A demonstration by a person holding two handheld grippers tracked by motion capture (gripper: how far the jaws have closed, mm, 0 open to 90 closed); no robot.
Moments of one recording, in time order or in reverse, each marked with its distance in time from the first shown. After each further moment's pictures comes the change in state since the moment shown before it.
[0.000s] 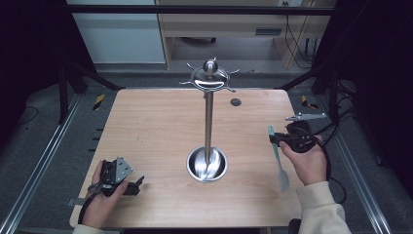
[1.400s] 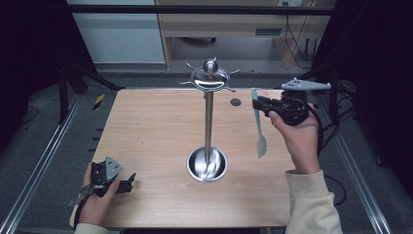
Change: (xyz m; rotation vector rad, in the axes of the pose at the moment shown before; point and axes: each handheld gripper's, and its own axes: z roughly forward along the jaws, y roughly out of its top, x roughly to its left) left arm 0.013 -0.016 0.000 -0.015 0.087 -0.119; right arm 0.043 0.084 -0.035 -0.316 0.182 -0.120
